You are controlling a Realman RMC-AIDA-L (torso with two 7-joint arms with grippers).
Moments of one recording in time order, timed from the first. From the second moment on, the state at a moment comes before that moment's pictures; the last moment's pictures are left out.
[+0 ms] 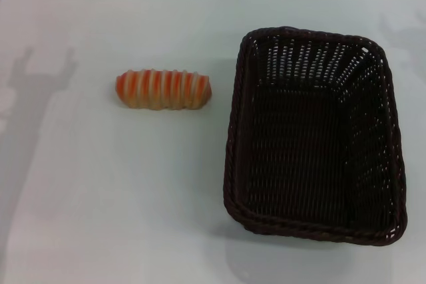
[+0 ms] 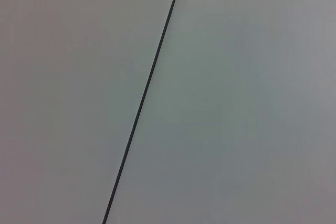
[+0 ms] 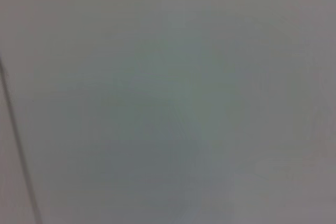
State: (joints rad) left arm -0.27 -2.07 -1.47 -0.36 2.88 1.34 -0.45; right arm 0.23 2.08 -1.37 -1.65 0.53 0.65 -0.22
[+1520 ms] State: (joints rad) left arm -0.30 -2.05 -1.56 -0.33 2.87 1.30 -0.46; right arm 0.39 2.08 -1.44 -1.85 0.40 1.71 0.30
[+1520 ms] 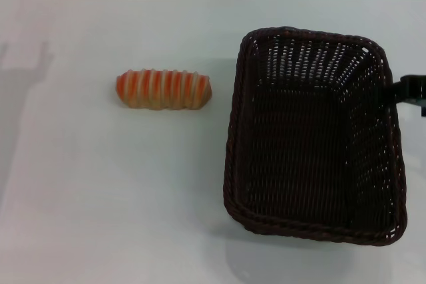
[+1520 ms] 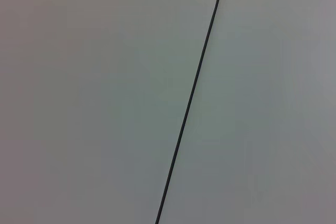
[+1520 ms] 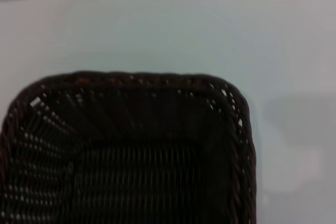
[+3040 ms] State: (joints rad) left arm -0.29 -2.04 -1.61 -0.33 2.87 1.31 -0.46; right arm 0.40 2.08 -1.57 -1.63 0.45 1.56 0.31
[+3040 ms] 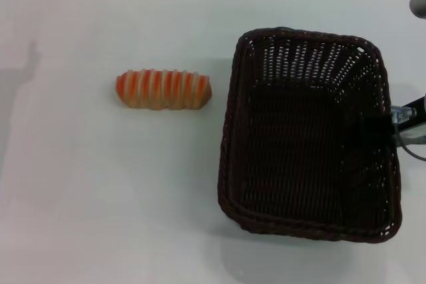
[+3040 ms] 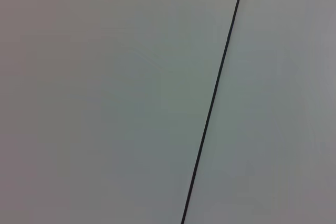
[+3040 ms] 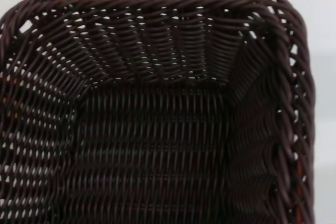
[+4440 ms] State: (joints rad) left arm -0.28 -2.06 -1.73 -0.36 2.87 1.25 -0.42; right arm 0.36 2.07 -1.54 -2.02 0.56 1.21 -0.50
